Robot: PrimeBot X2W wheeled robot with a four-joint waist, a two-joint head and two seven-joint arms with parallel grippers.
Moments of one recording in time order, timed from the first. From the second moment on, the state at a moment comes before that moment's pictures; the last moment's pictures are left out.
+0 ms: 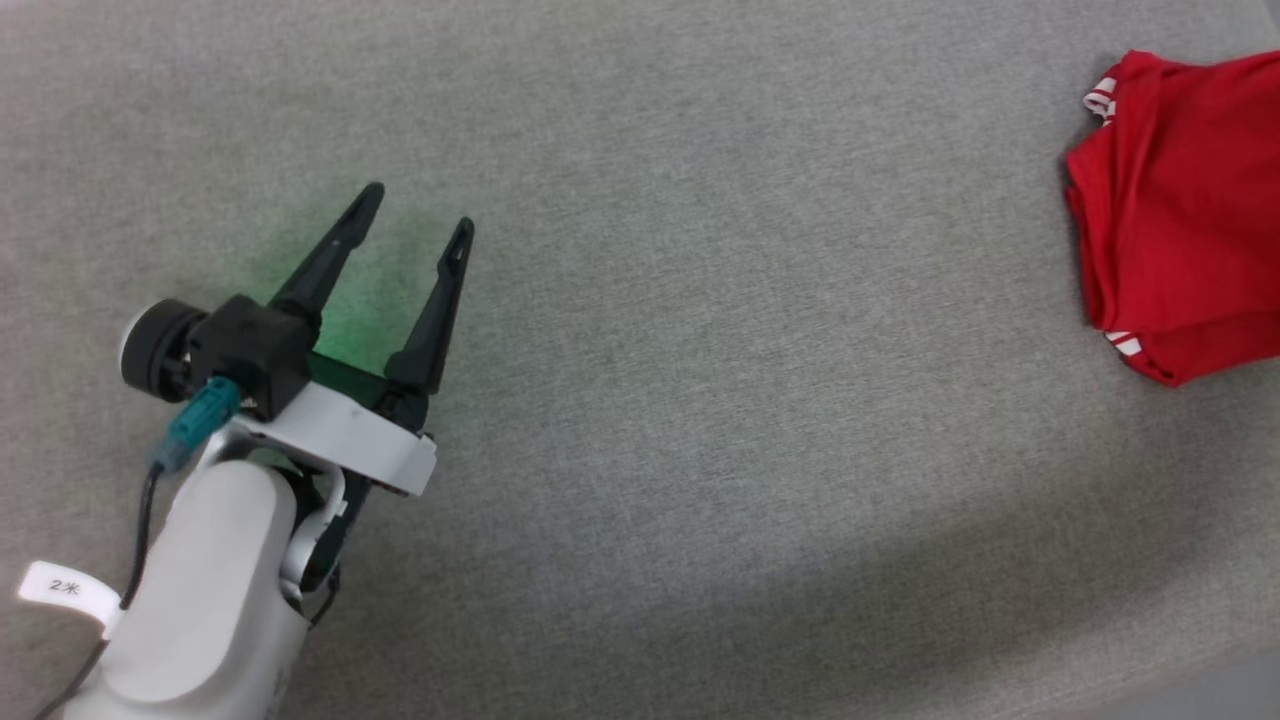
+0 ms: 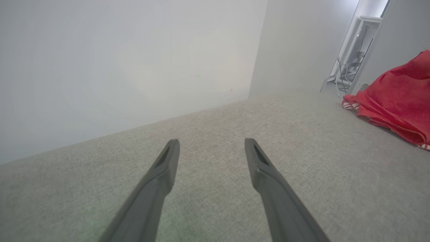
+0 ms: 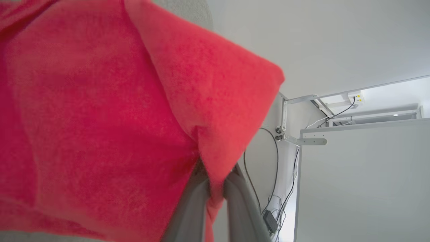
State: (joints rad) left arm -0.54 0.40 -0.32 0.21 -0.35 -0.12 -0.24; right arm -1.09 -0.84 0.86 0.86 0.45 0.13 0.09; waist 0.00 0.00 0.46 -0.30
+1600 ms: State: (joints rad) left arm -0.32 0.37 -0.25 0.27 -0.45 -0.09 -0.26; right arm -0.93 -0.51 0.50 1.16 0.28 0.13 -0.26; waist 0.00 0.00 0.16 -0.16
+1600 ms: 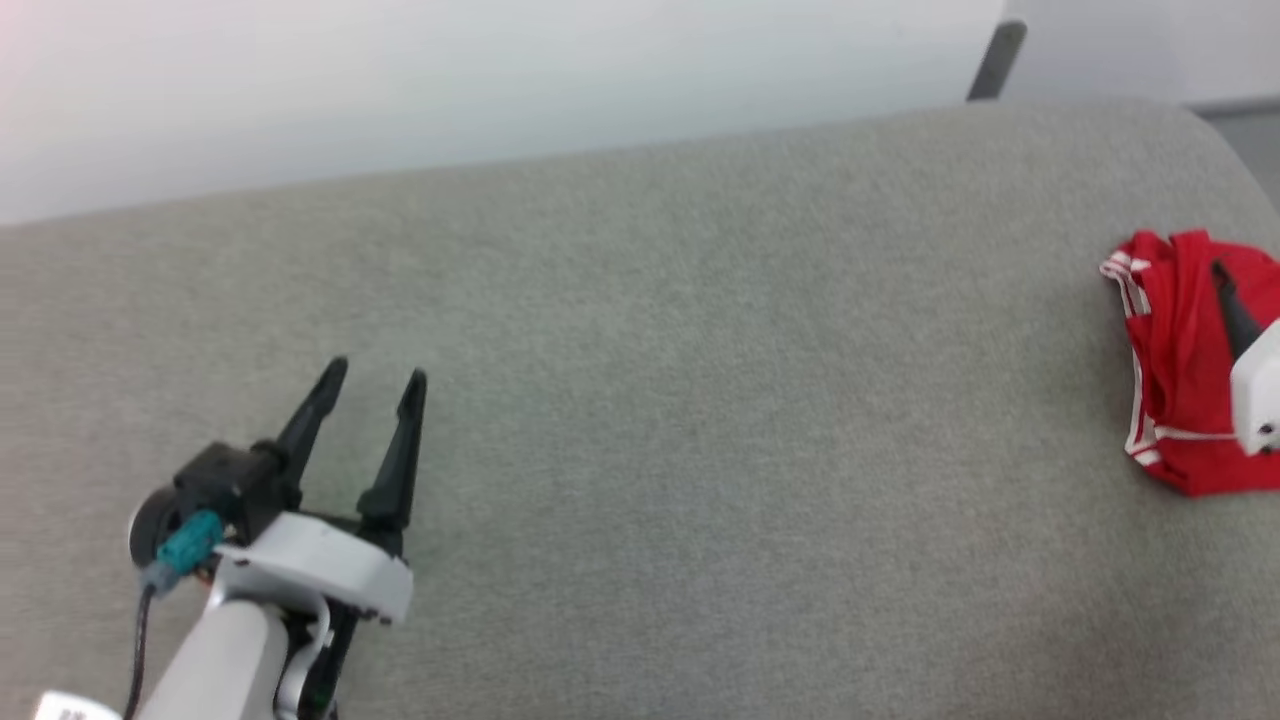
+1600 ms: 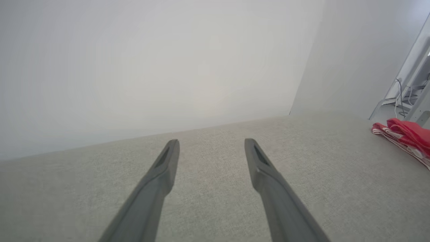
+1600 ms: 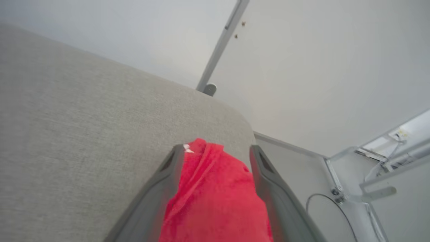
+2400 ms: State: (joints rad) left arm -0.02 0.35 -0.10 0.25 -0.48 -0.04 -0.26; right arm -0.34 -0.38 0.12 0.67 0.24 0.13 -0.26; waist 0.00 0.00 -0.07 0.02
